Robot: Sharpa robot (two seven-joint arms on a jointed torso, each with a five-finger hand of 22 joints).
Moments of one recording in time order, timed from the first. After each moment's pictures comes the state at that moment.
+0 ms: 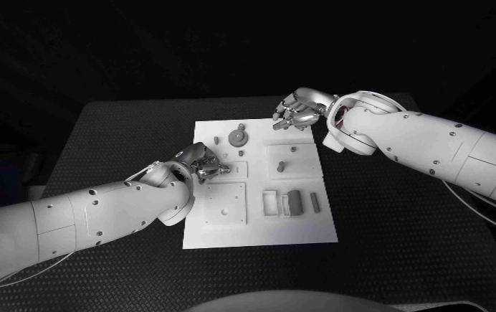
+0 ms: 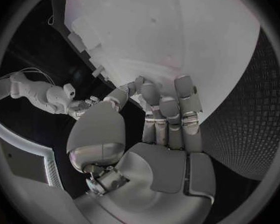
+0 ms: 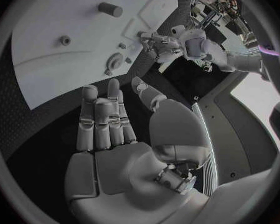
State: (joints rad) left arm 1.15 -0.66 -0.23 1.41 -1.13 -0.59 -0.38; left_hand 0.95 -0.17 0.47 -0.12 0.50 1.17 0.01 0.38 0.75 1.34 -0.09 0.91 0.52 1.20 -0.19 1.43 0.40 0.01 1.38 -0.27 0.39 1.31; right arm 1.22 -0.68 0.03 1.25 -1.16 -0.12 0.01; right_hand 1.01 -0.11 0.56 -0.23 0.05 0.88 0.13 0.26 0.59 1.13 0.04 0.44 0.63 1.15 -0.07 1.33 0.73 0.25 1.08 0.02 0.79 1.31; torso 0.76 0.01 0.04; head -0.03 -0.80
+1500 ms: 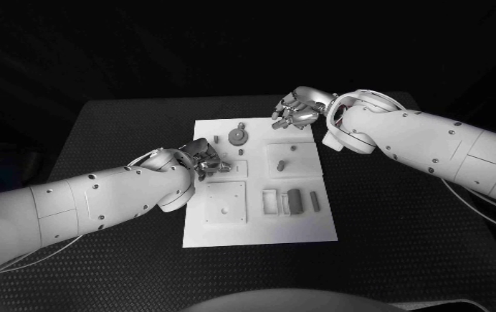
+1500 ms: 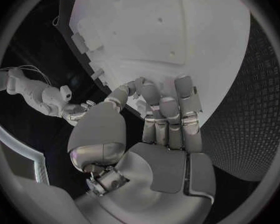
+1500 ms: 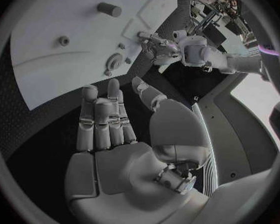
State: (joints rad) left arm 1.20 -0.64 -0.23 1.39 -1.09 -0.42 -0.45; left_hand 0.94 -0.15 0.42 -0.16 0.51 1.19 0.00 0.38 0.76 1.34 -0.10 0.91 0.52 1.19 -0.19 1.43 0.41 0.01 1.37 -0.27 0.40 1.31; right arm 1.22 -0.68 0.03 1.25 -1.16 -0.12 0.01; right_hand 1.00 -0.11 0.56 -0.23 0.05 0.89 0.13 0.26 0.59 1.13 0.04 0.44 0.63 1.15 -0.07 1.33 0.73 0.25 1.08 0.02 0.79 1.31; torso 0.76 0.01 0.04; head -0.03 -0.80
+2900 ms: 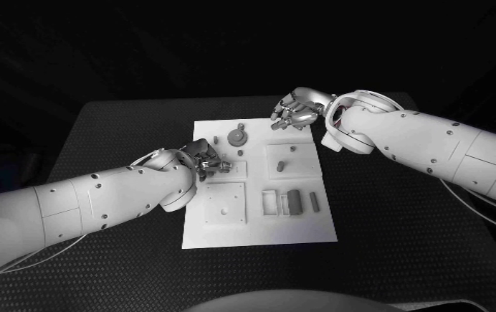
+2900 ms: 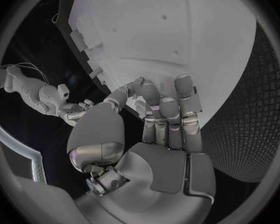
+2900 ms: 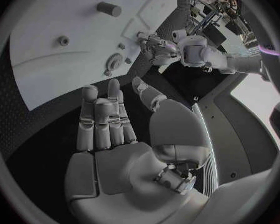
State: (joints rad) left arm 1.21 -0.62 -0.23 1.37 -1.07 -0.43 -0.47; left_hand 0.90 -0.17 0.48 -0.13 0.46 1.19 0.01 0.37 0.76 1.35 -0.10 0.91 0.52 1.20 -0.19 1.44 0.41 0.01 1.37 -0.28 0.40 1.31; right arm 1.22 -0.68 0.03 1.25 -1.16 -0.12 0.01; right_hand 1.00 -0.11 0.56 -0.23 0.05 0.89 0.13 0.26 0.59 1.13 0.04 0.44 0.63 1.15 -0.07 1.33 0.73 0.25 1.08 0.02 0.79 1.31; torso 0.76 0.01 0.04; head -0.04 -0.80
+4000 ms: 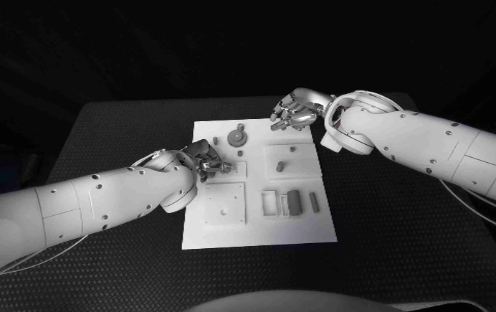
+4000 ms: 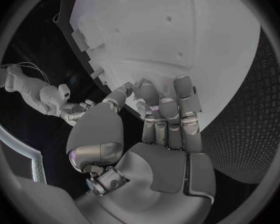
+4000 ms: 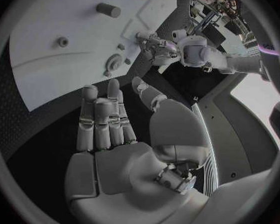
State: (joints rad) left arm 1.20 -0.62 -0.23 1.37 -1.06 -0.42 -0.46; left_hand 0.85 -0.19 0.43 -0.08 0.32 1.18 0.00 0.37 0.77 1.35 -0.10 0.91 0.53 1.20 -0.20 1.44 0.41 0.01 1.37 -0.27 0.40 1.31; right arm 1.22 -0.68 0.03 1.25 -1.16 -0.11 0.01; right_hand 1.00 -0.11 0.56 -0.23 0.05 0.88 0.14 0.26 0.59 1.13 0.04 0.44 0.63 1.15 -0.06 1.33 0.73 0.25 1.08 0.03 0.78 1.31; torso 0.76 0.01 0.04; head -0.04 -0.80
